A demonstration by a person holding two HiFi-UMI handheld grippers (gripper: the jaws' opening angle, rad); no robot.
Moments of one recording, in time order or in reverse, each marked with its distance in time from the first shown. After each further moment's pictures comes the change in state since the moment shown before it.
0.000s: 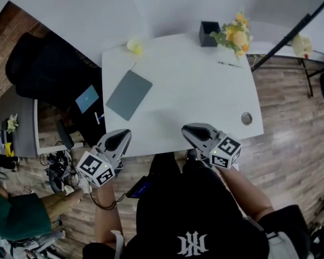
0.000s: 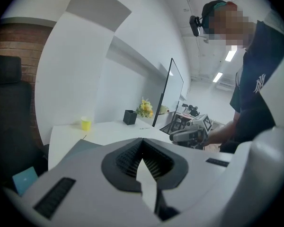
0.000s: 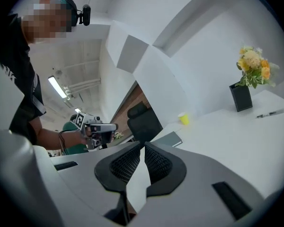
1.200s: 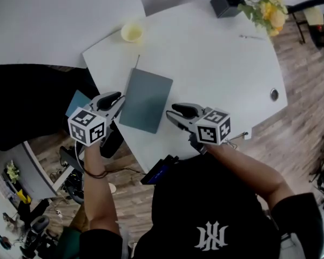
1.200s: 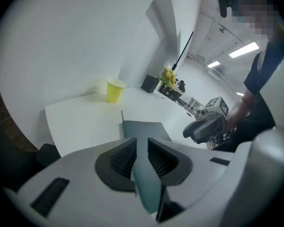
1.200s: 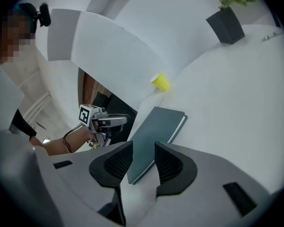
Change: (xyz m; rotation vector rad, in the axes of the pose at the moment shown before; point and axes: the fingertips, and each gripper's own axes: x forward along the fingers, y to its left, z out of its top) left arm 0.099 0.280 -0.065 -0.043 0.456 -0.257; right arm 0.222 -0.074 -0.057 0.514 0.157 -0.307
